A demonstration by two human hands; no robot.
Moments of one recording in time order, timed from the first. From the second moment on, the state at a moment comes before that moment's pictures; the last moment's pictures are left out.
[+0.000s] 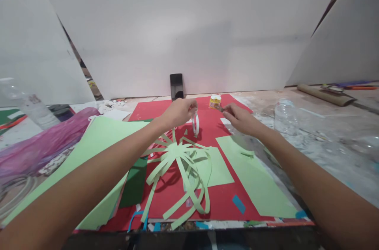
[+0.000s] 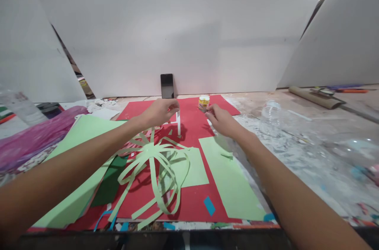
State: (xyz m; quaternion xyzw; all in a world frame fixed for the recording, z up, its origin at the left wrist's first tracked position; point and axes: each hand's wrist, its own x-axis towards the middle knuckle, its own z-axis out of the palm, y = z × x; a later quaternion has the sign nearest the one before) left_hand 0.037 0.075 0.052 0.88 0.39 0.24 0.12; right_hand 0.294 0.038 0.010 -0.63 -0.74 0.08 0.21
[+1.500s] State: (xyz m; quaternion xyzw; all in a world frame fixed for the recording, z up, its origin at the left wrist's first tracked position) left_hand 0.045 0.066 0.051 0.91 0.31 0.22 0.17; right_hand 0.263 0.006 0.032 -0.53 -0.81 0.06 0.24
